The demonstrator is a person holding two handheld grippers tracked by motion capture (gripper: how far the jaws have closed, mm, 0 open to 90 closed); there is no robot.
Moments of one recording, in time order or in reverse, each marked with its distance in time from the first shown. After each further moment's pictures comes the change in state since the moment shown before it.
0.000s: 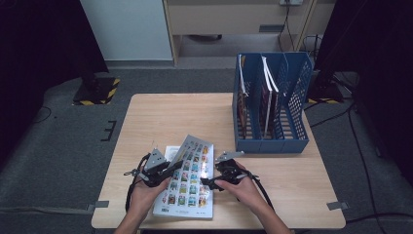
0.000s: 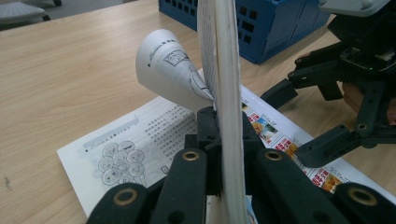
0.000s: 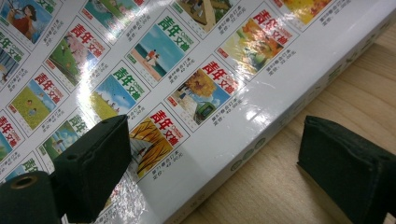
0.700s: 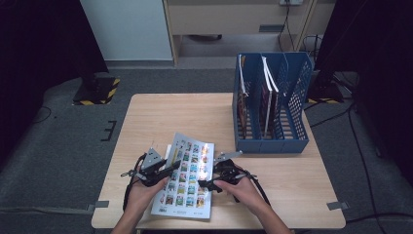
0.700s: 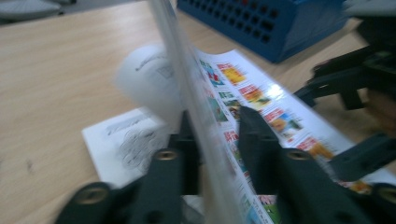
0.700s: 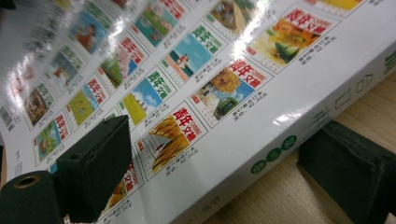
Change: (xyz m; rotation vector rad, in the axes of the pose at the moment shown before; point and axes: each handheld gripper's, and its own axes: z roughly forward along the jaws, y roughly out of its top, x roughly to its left) left arm 0.015 -0.011 0.004 0.041 0.099 -0.058; right arm 0.003 0.000 0.004 0.010 0.086 0.019
